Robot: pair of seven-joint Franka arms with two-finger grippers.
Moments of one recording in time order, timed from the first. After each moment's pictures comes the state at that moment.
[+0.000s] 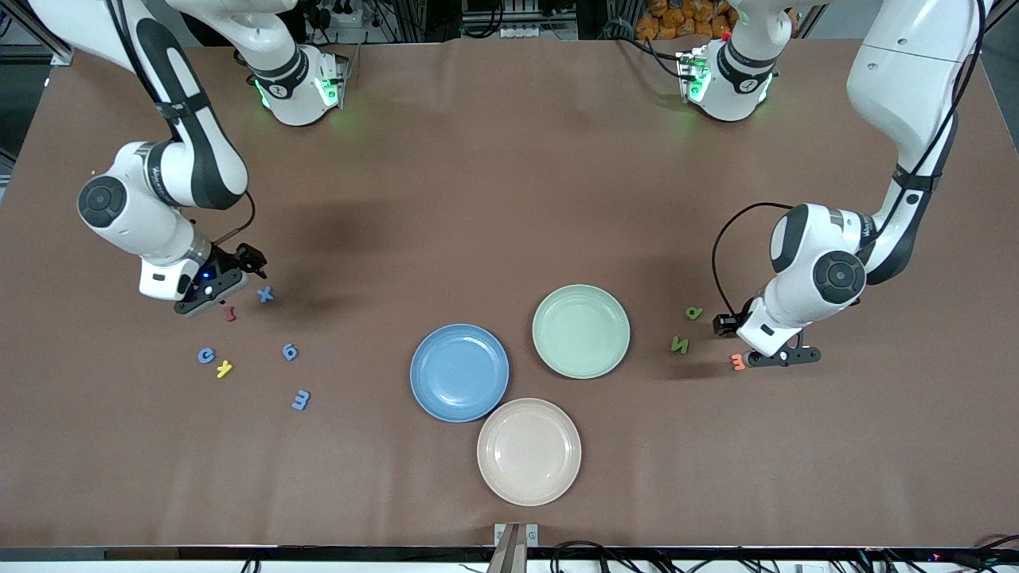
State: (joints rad) left arm 0.08 0.52 -0.24 -1.95 0.17 2.41 -0.32; right arm -0.01 0.19 -0.03 -2.32 0.05 2.53 -0.66
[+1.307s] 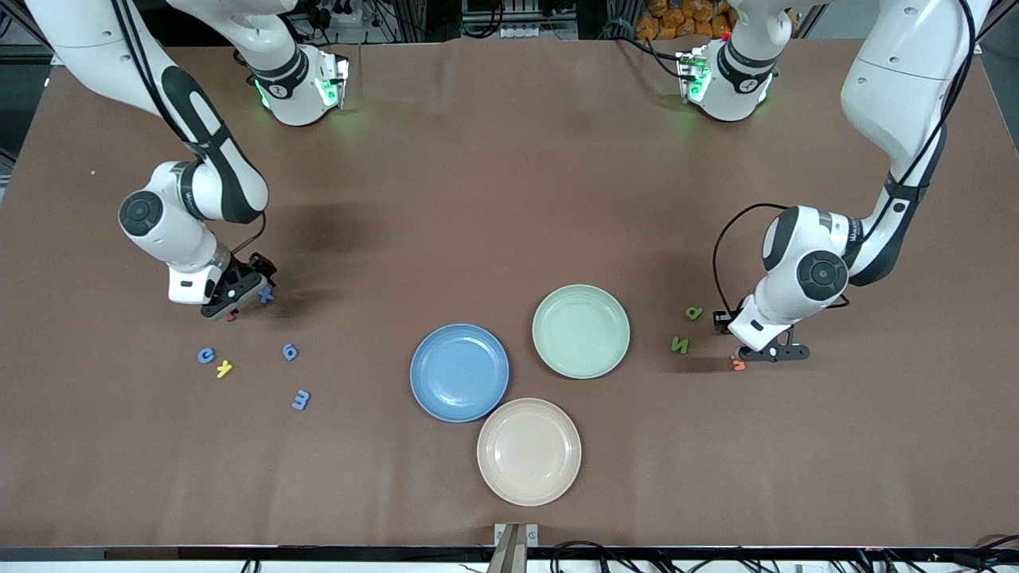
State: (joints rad) left arm 0.09 0.55 -0.24 -2.00 0.25 2.48 -0.32; right arm -0.03 0.35 -0.02 -2.39 0.04 2.80 -0.79
